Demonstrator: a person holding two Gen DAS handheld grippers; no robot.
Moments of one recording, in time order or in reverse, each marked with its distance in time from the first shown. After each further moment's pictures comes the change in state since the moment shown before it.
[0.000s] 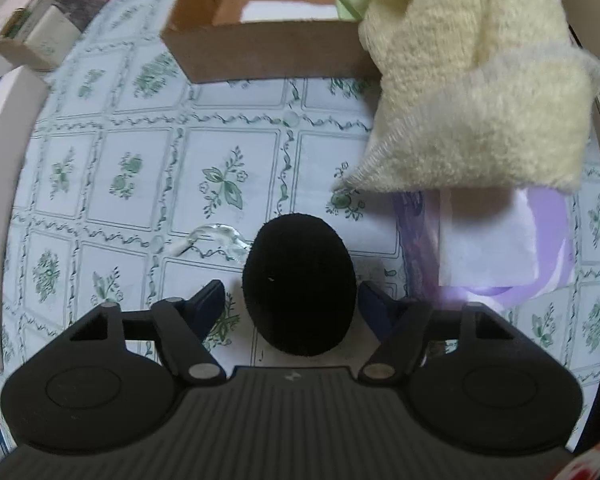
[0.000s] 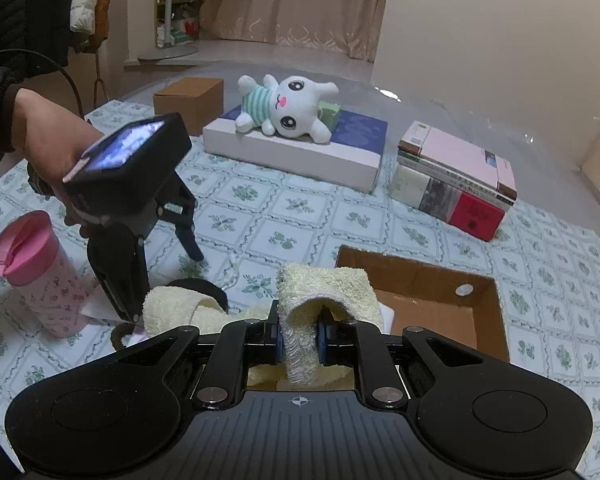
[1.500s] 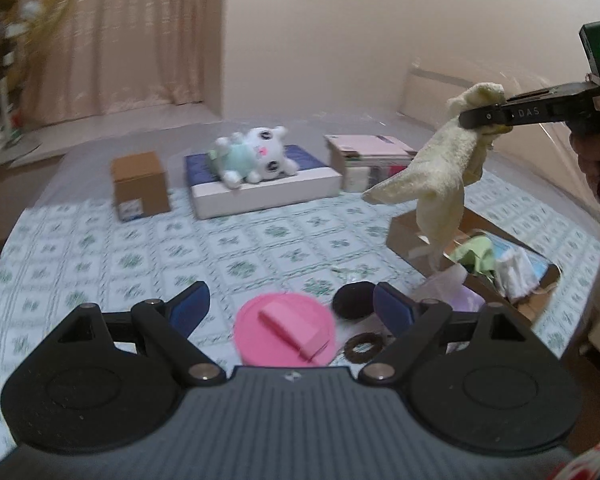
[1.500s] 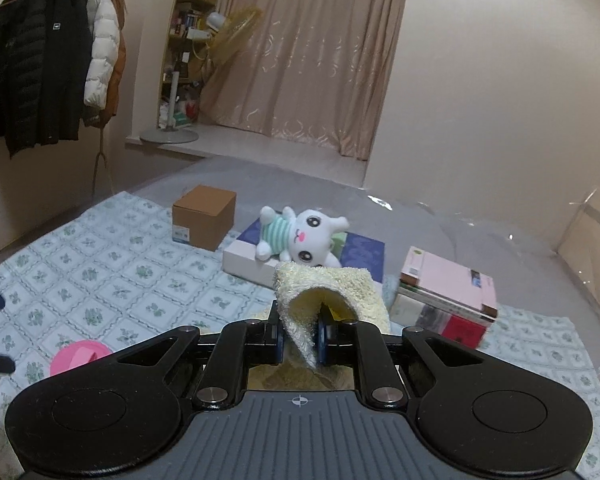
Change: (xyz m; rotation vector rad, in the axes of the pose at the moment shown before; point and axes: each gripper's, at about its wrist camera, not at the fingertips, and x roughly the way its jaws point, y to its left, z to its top) left arm -0.238 -0.171 -0.220 -0.911 -0.714 0.485; right arm -0.085 0.079 0.080 -0.046 -0.262 -0.072
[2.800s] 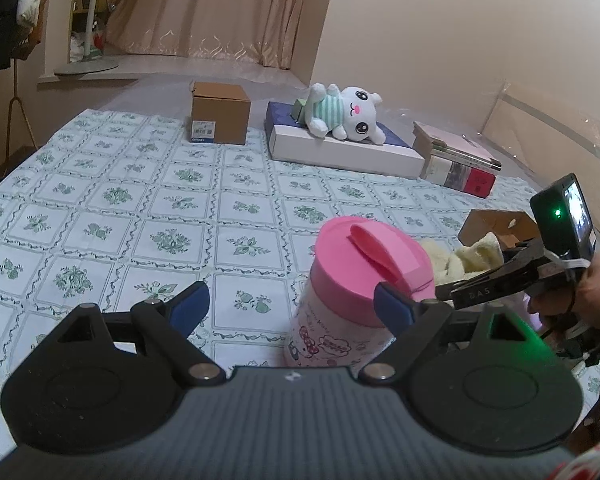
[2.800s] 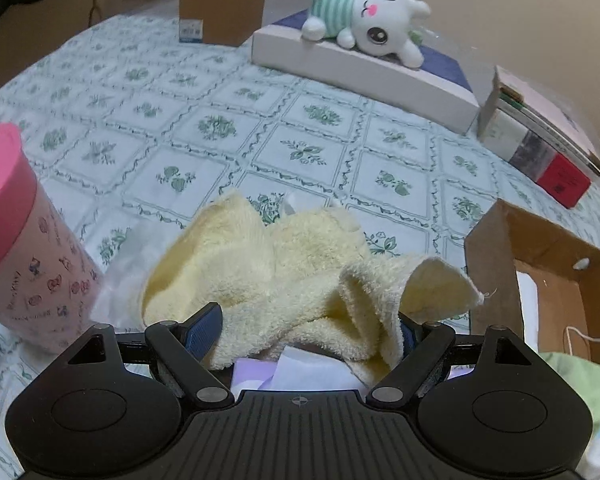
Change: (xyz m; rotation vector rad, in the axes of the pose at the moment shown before) left arm 0.036 0.043 -0.089 -0.315 0.021 0.174; right arm 0.197 0.062 -0.139 -0.035 0.469 0.047
